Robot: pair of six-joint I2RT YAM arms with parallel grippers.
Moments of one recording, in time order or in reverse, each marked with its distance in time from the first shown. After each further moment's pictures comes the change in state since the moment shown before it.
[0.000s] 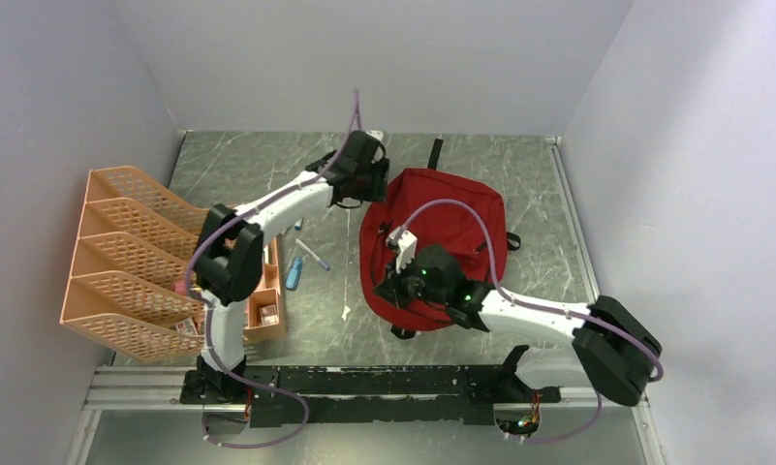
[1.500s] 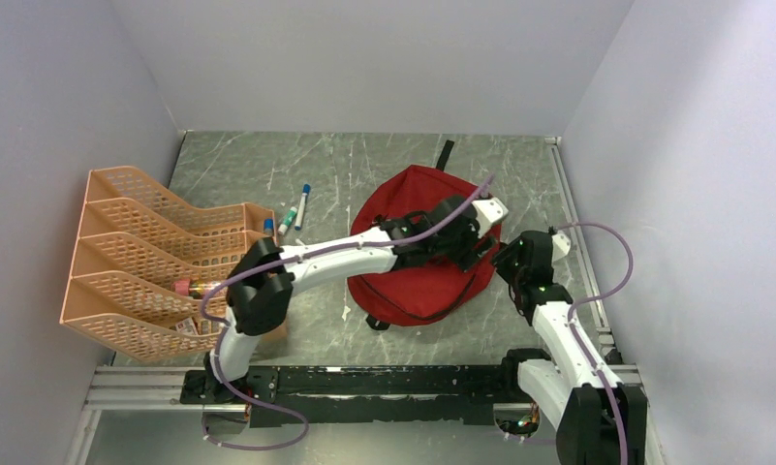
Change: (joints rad) left arm -0.478 -0.025 0.041 0.175 -0.030 0.323; right arm -0.870 -0.304 -0.052 -0.460 0.353 0.488
